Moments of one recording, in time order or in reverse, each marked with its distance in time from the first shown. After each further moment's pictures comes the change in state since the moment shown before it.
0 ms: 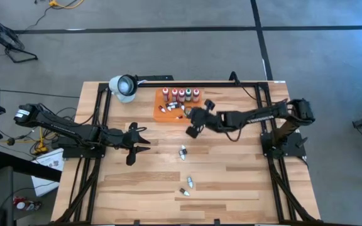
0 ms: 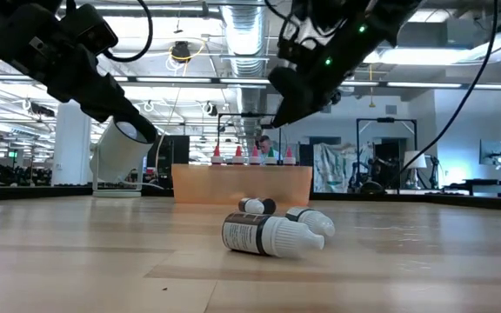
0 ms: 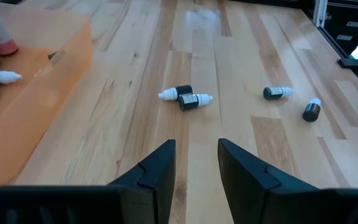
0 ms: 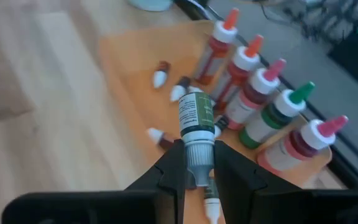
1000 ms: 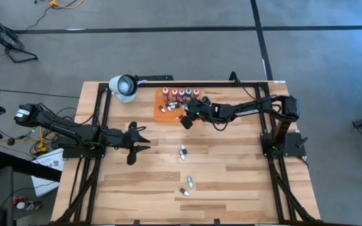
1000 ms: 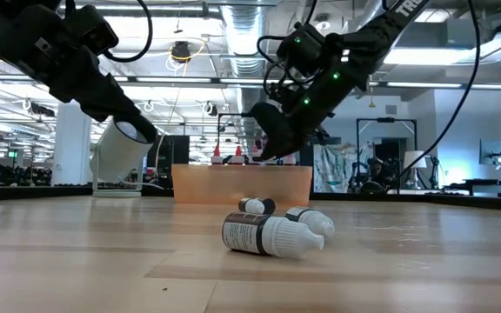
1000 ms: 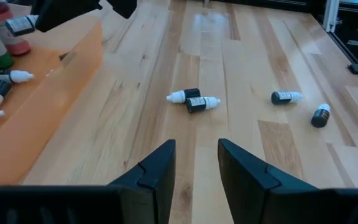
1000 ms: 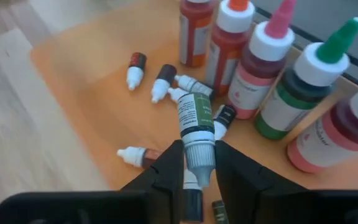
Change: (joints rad) left arm -0.004 0.000 0.000 0.003 -0.037 -0.015; right arm -0.186 0.168 0.006 0.172 -0.185 0.164
